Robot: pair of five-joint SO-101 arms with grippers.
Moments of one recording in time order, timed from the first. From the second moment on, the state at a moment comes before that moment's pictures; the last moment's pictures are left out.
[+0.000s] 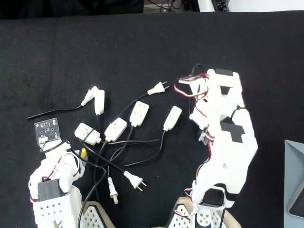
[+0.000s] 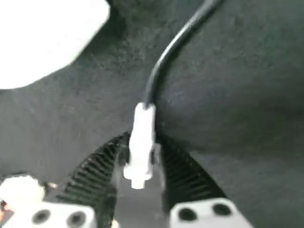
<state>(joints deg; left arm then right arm) -18.6 -104.0 96.3 72.8 1.5 8.4 29.7 1.6 87.3 40.4</state>
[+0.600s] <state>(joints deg) -18.6 -104.0 96.3 72.8 1.5 6.6 6.1 11.6 92.7 33.5</state>
